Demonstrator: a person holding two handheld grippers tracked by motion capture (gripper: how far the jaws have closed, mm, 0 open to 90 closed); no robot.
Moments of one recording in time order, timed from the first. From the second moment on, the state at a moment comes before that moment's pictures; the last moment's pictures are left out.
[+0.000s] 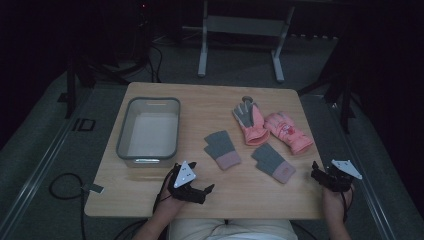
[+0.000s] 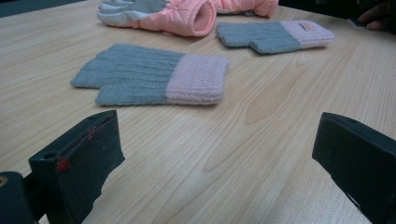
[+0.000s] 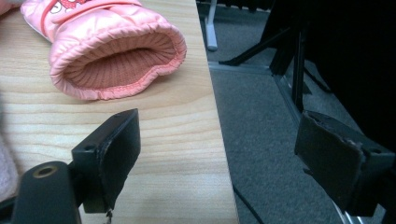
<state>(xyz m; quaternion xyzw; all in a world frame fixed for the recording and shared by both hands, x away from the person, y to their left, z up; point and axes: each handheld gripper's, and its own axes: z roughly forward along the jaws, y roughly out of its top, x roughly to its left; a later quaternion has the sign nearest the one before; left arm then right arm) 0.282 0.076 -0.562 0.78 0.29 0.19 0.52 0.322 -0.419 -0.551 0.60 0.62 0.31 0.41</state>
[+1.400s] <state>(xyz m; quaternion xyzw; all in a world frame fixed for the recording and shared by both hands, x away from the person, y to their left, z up) 0.281 0.078 -0.562 0.78 0.29 0.19 0.52 0.341 -0.327 -0.421 0.47 0.67 0.44 0.37</state>
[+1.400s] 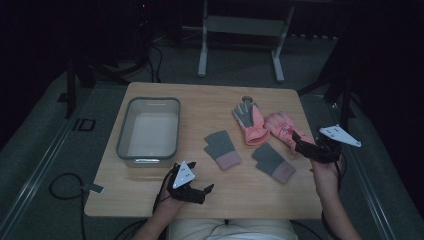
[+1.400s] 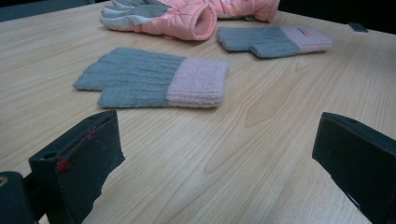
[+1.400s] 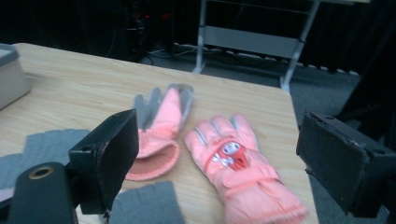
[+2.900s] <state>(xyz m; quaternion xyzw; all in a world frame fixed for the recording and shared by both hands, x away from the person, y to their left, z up) 0.281 0.078 -0.562 0.78 0.29 0.19 0.52 0.393 -0.189 -0.501 0.34 0.83 0.43 0.14</state>
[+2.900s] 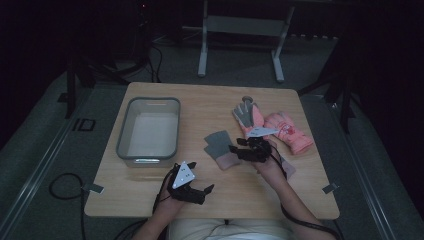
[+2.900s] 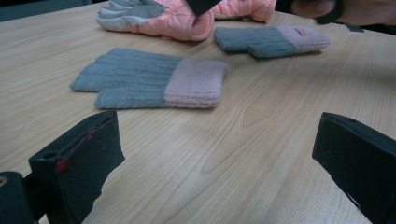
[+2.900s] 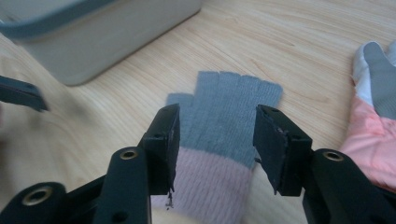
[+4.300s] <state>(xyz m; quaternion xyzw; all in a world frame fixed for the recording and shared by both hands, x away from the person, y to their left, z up) 0.280 0.080 -0.562 0.77 0.29 0.19 0.53 0.426 -0.149 -0.510 0.38 0.83 0.37 0.13</state>
